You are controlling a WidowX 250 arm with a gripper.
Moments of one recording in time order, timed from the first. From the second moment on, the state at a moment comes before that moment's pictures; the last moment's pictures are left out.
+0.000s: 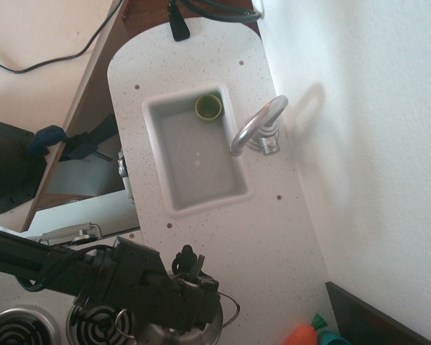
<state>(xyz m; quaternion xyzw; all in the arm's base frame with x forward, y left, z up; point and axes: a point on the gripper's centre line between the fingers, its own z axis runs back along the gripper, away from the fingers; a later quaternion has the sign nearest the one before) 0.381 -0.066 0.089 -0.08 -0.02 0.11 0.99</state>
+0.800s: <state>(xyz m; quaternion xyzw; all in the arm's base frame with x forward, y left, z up) 0.372 -0.070 0.070 -0.09 0.00 0.13 0.99</state>
